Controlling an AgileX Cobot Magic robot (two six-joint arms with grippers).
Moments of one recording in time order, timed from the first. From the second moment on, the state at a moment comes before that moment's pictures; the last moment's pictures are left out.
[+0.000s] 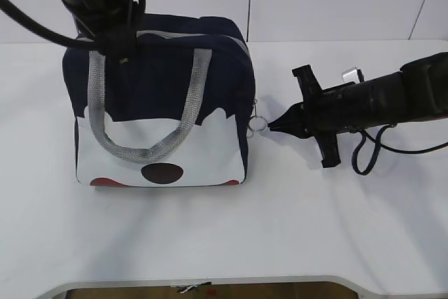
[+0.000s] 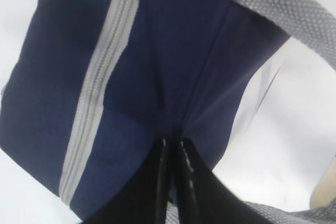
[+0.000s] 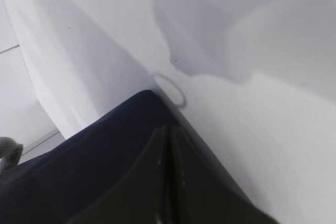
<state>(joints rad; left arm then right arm) -0.73 1.73 -1.70 0.25 1.26 0.42 0.15 1.99 -1.09 1.61 0.59 -0.27</state>
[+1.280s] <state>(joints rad) -0.73 1.73 -1.70 -0.05 1.26 0.42 -0.02 1.92 -1.56 1.03 0.92 -0.92</state>
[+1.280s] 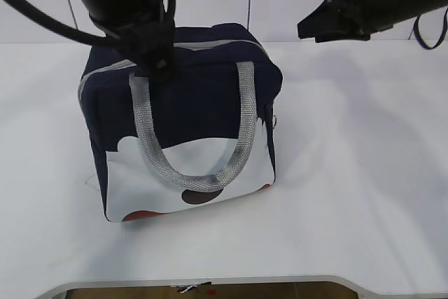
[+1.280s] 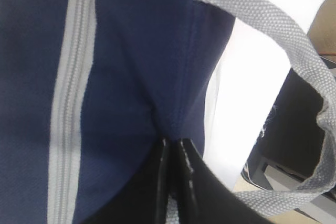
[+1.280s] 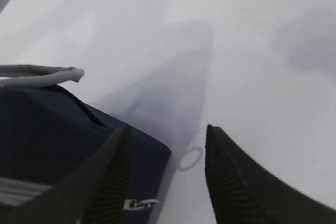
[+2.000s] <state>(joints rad) -0.73 1.76 -1.71 -0.05 1.25 0.39 -0.02 1.78 -1.75 0.59 1.11 -0.86</state>
